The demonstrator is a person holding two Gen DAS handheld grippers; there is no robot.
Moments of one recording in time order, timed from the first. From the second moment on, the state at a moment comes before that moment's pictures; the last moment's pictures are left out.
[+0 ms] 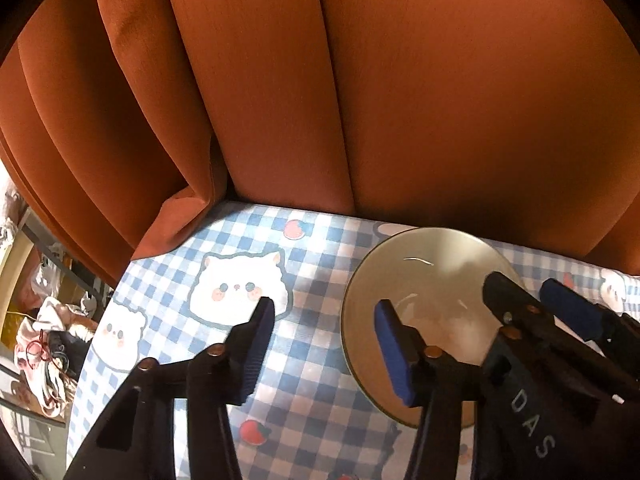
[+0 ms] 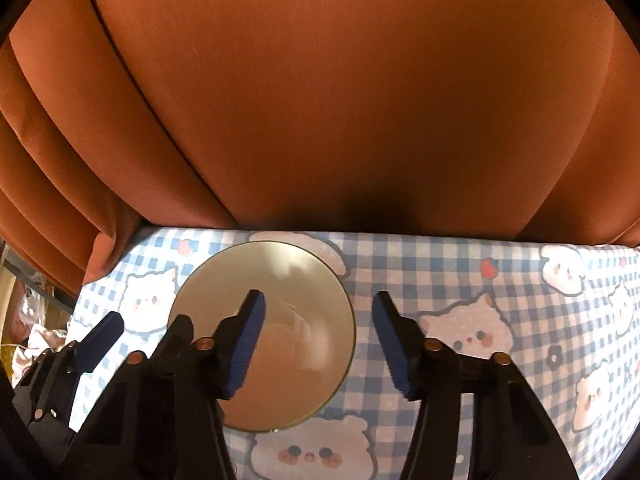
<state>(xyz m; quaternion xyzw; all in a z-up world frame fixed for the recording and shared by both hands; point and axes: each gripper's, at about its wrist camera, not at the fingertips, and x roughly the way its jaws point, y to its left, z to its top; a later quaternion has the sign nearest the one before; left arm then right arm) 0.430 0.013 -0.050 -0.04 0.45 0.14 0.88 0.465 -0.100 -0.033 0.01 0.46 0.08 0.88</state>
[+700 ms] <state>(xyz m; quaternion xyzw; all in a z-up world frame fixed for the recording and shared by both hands) 0.440 0.000 -0.070 -0.03 0.48 0.12 0.87 0.484 -0.105 -0.068 0.00 0.47 0.08 0.88</state>
